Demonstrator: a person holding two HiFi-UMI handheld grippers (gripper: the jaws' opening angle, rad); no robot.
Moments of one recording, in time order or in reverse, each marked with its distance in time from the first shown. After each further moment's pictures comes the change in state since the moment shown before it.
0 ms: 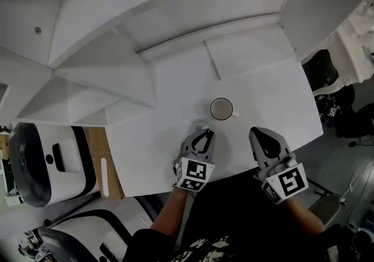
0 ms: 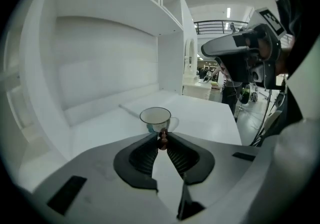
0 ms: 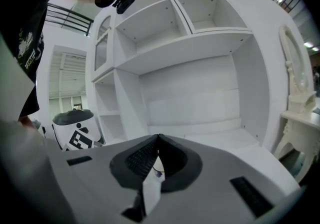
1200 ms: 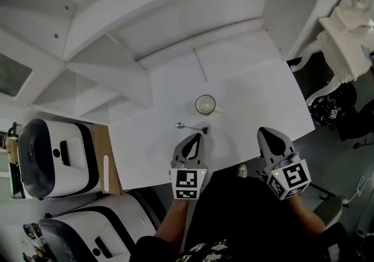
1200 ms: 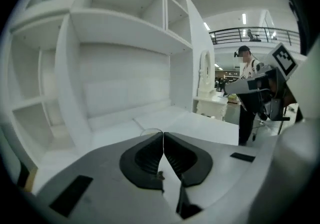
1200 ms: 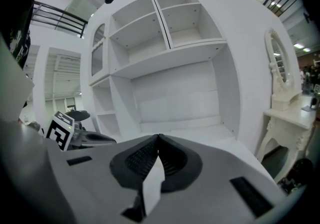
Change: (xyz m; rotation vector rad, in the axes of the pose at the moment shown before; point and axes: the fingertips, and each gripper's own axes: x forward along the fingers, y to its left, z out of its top) left arm -0.060 -0.040 0.060 -0.091 -0.117 0.237; right arm -0.094 -0.053 -0.018 0.032 0.006 -0.071
